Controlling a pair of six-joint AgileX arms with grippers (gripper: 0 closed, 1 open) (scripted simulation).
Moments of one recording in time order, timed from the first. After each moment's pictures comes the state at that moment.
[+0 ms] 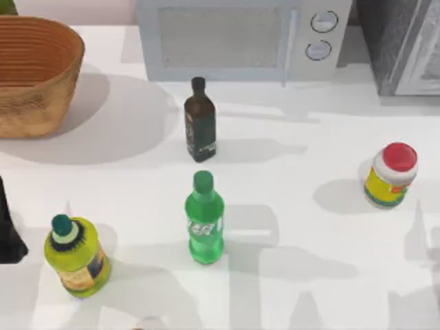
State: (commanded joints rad) left arm 0.00 0.00 0.00 0.00 0.00 0.00; right arm 0.00 0.00 0.00 0.00 0.00 0.00
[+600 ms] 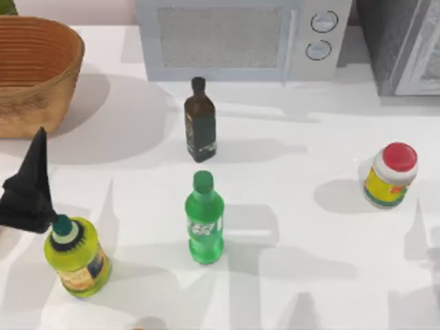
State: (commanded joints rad) left arm -0.18 0.38 0.13 0.37 0.08 0.00; right arm 0.00 0.00 0.00 0.00 0.00 0.00
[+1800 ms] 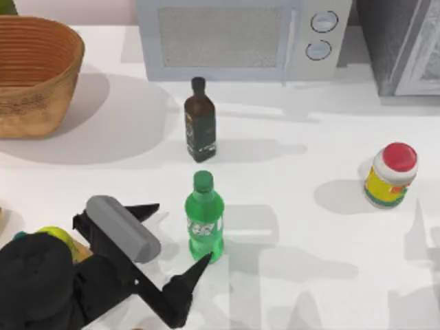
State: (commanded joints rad) left arm -0.66 1.42 0.07 1.06 0.14 0.06; right arm 0.00 0.00 0.00 0.00 0.00 0.00
